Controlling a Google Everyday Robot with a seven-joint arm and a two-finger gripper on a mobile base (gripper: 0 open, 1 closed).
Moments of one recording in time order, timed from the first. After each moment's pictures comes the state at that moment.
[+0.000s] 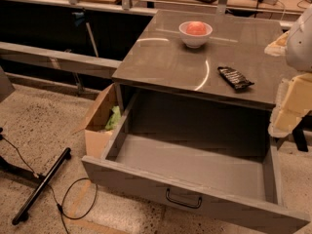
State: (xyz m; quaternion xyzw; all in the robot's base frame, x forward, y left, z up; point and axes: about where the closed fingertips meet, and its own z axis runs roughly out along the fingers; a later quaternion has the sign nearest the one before) arm 0.438 -0.216 0.977 -0.60 0.78 -0.04 0.16
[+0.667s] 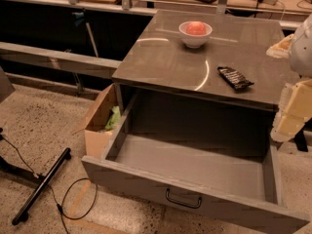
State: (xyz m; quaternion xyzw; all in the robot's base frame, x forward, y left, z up) arm 0.434 -0.217 0.974 -0.61 0.77 -0.04 0.17
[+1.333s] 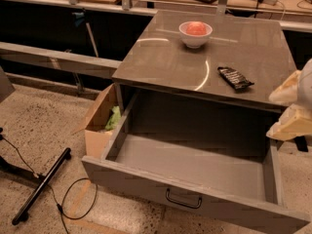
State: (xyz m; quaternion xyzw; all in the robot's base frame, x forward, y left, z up) arm 0.419 -0.243 0.936 -0.58 0.78 -0.08 0.20
